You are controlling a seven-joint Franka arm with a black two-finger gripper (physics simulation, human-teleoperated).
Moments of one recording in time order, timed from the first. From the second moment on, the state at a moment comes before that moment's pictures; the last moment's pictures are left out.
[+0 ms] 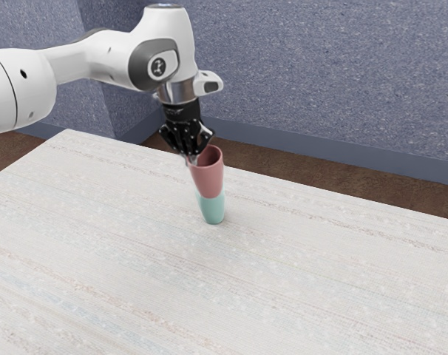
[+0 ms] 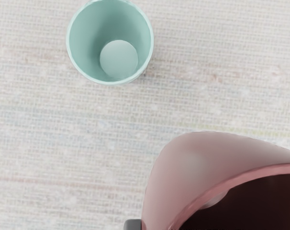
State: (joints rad) arm -0.04 0.32 -0.10 -1.47 0.01 1.75 -0.24
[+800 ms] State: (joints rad) arm 0.03 0.57 -0.10 -1.17 0.04 1.74 -0.23
